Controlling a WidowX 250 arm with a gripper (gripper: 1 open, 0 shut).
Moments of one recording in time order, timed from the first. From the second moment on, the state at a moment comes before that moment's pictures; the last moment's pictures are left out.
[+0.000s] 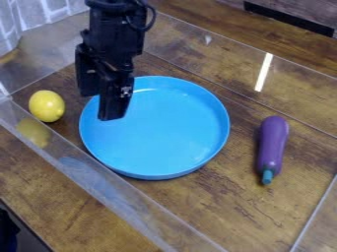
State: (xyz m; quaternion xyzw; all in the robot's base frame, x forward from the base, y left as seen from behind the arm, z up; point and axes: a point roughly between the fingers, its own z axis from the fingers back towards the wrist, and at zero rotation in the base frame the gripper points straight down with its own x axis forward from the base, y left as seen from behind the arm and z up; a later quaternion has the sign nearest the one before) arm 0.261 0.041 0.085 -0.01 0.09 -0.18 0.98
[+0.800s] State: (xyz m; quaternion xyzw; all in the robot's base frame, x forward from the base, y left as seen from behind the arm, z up) arm 0.252 0.067 0.078 -0.01 0.09 -0.20 0.98
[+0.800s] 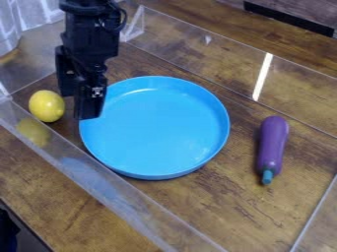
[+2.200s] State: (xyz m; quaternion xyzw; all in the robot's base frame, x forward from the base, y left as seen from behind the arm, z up) arm 0.256 0.122 0.046 -0.01 0.10 -0.16 0.98
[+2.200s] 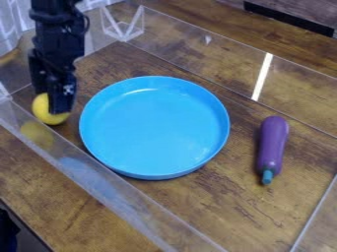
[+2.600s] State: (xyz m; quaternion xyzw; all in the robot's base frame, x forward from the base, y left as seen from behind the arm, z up) arm 0.262 0.126 0.033 -0.01 0.10 -0.16 0.98
